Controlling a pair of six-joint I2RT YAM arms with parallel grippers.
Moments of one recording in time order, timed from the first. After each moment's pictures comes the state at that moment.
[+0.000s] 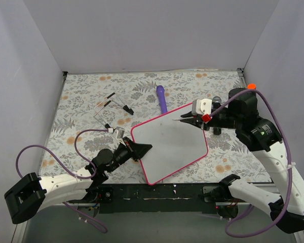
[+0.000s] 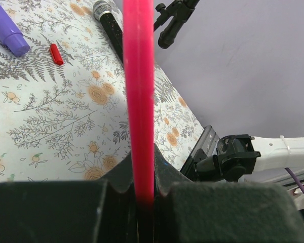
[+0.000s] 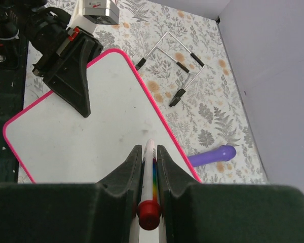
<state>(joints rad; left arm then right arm) -0.96 0.87 0.12 0.83 -0.07 -0.77 0.56 0.96 1.29 -0.69 -0.75 -0.63</state>
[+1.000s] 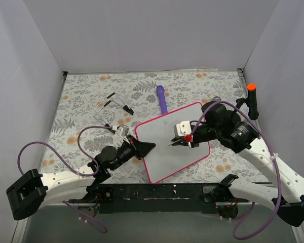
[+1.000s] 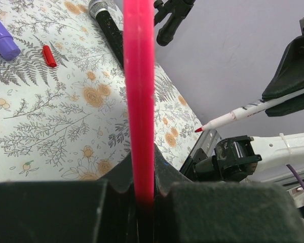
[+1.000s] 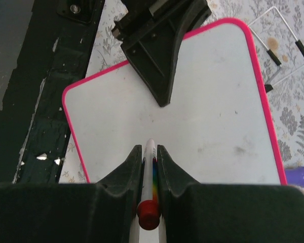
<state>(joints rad) -0.99 0.93 0.20 0.78 -0.07 -0.76 0.71 0.96 1.11 -0.82 -0.79 -0.83</state>
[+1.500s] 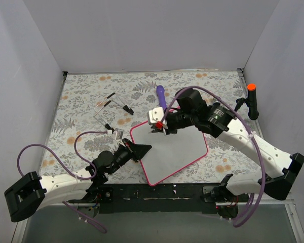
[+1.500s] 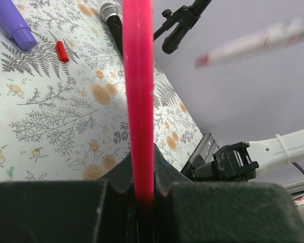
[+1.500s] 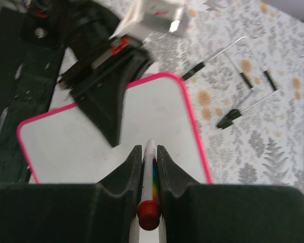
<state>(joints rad) -1.00 0.88 0.10 0.85 -0.16 -0.81 0.91 1.24 1.34 -0.71 -0.60 -0.75</state>
